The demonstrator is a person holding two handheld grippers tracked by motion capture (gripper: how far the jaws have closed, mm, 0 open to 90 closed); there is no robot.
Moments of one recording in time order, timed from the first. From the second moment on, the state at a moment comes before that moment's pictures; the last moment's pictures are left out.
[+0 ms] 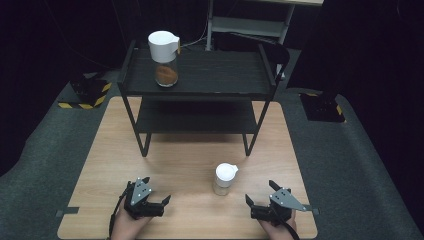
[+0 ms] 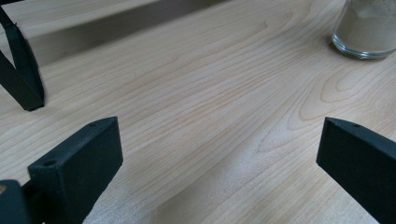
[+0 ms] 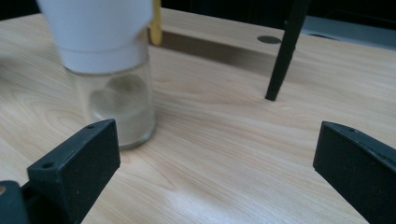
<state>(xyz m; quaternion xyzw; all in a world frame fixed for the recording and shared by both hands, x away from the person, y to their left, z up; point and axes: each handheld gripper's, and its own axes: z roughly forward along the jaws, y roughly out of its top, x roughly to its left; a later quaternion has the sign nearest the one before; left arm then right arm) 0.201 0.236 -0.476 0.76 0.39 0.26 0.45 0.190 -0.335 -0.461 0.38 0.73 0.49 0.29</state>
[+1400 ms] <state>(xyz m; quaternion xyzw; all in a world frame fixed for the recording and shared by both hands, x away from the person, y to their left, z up) 0.198 0.236 -0.478 0.76 0.39 0.26 0.45 0.225 -0.271 -0.459 0.32 0.76 0.51 0.25</state>
